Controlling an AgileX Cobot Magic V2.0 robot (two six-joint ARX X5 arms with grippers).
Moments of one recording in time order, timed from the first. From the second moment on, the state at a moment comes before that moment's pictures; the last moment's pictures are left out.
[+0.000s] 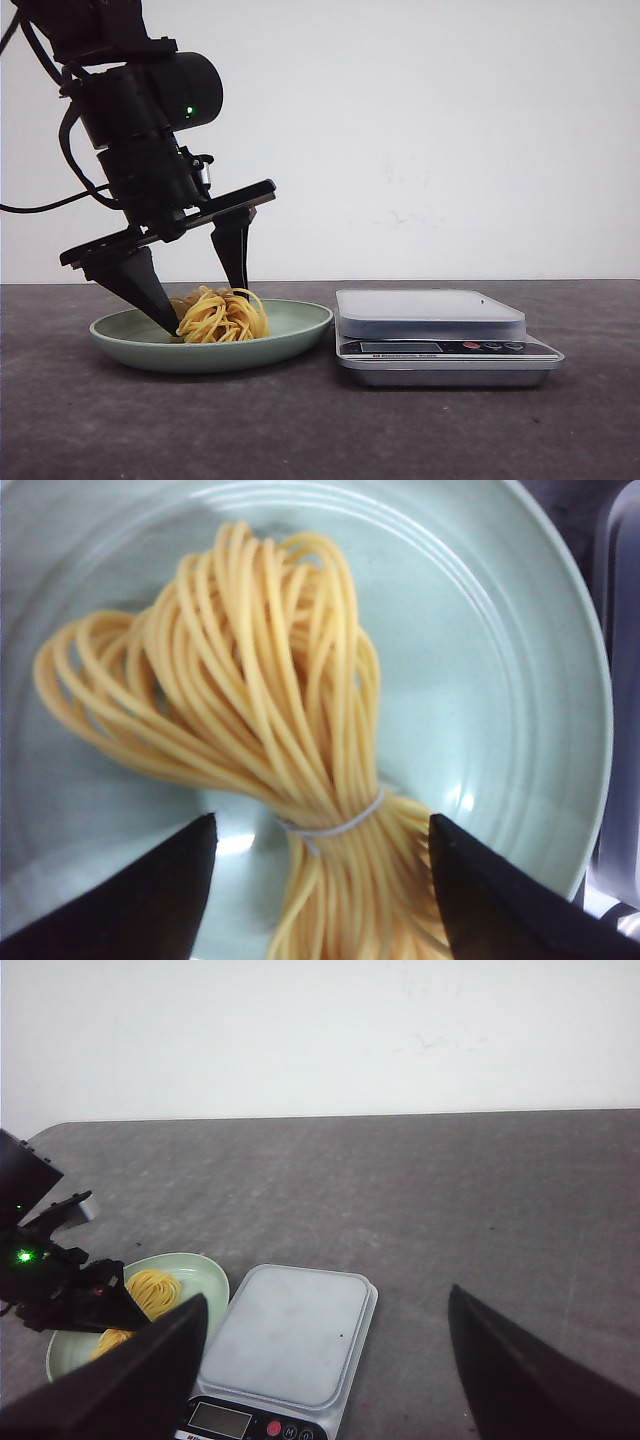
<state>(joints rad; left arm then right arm) -0.47 1.78 1.21 -0.56 0.16 -0.51 0.02 0.38 0.79 -0.64 -0.37 0.15</state>
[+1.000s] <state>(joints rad) -0.52 1.69 1.47 -0.42 0.63 -0.51 0.02 0.38 0.79 -0.66 -0.36 0.15</state>
